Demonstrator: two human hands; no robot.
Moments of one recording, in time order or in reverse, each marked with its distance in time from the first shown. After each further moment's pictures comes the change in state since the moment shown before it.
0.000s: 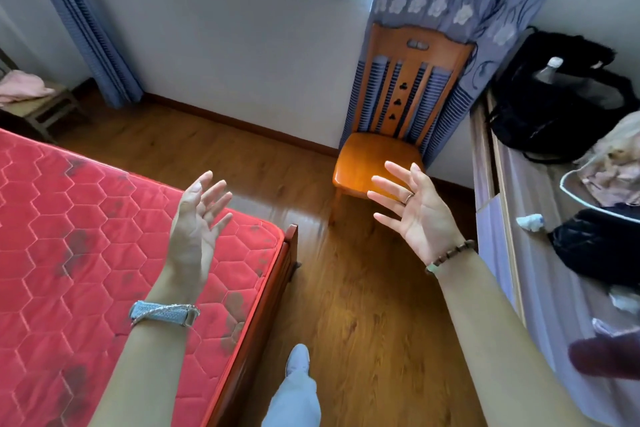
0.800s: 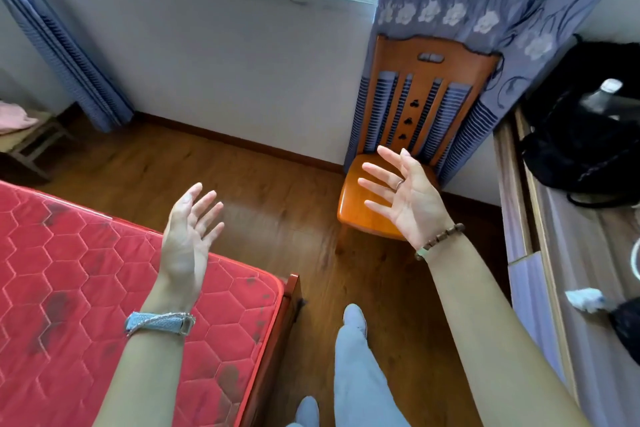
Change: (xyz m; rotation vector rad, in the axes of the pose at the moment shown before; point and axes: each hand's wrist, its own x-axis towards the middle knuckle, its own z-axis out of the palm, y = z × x) left_hand 0.193 0.000 0.061 0.075 0.050 -0.029; right_hand 0.222 -0.069 0.014 0.045 0.003 0.025
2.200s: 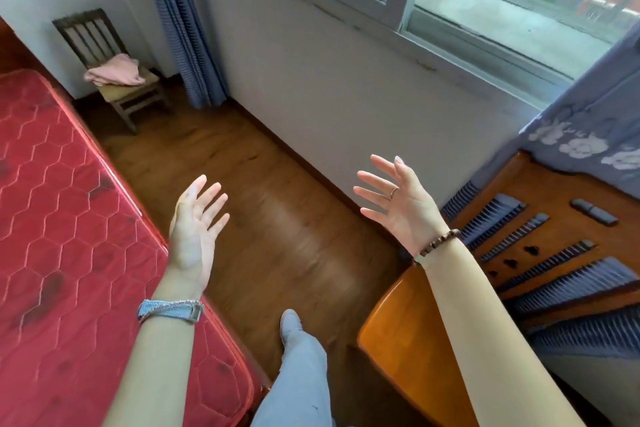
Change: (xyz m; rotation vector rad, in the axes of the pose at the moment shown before) left_hand 0.286 0.014 0.065 -0.167 0.524 0.074; right_hand 0.383 -0.092 0.124 -0.193 -0.457 0.186
